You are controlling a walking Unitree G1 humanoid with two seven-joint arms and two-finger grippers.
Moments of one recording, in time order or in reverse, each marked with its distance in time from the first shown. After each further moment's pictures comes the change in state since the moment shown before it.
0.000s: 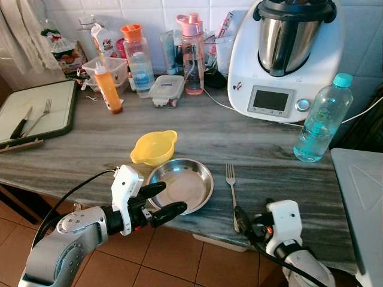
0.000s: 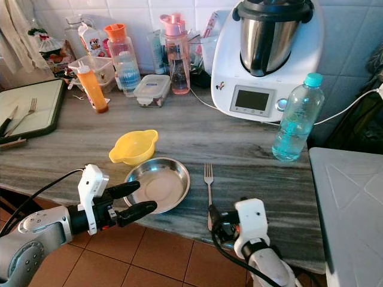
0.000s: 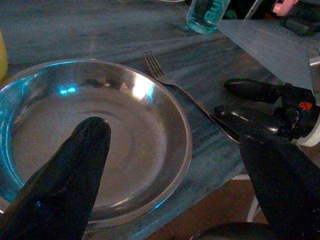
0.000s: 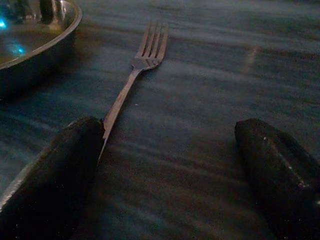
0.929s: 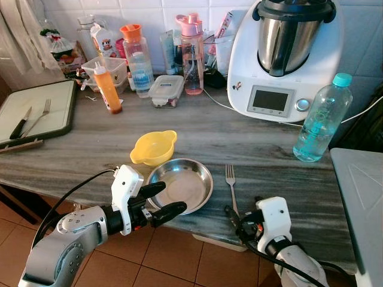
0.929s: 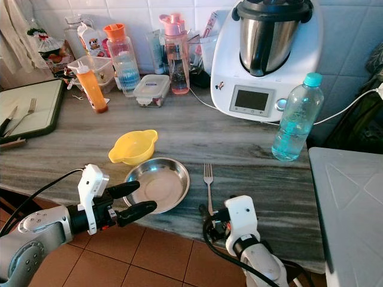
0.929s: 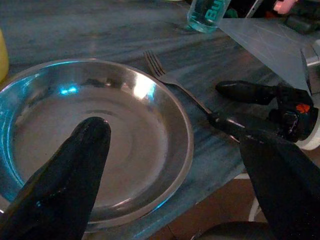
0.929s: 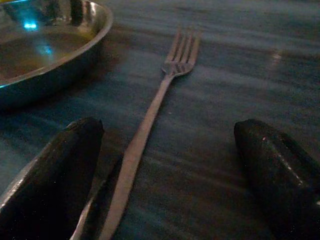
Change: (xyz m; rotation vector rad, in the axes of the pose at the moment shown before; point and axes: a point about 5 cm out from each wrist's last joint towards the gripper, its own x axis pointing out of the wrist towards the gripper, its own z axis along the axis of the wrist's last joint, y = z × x) left arm 0.000 0.000 0.000 0.005 0.004 0.004; right arm 0.008 0.014 0.003 0.008 0.006 0.078
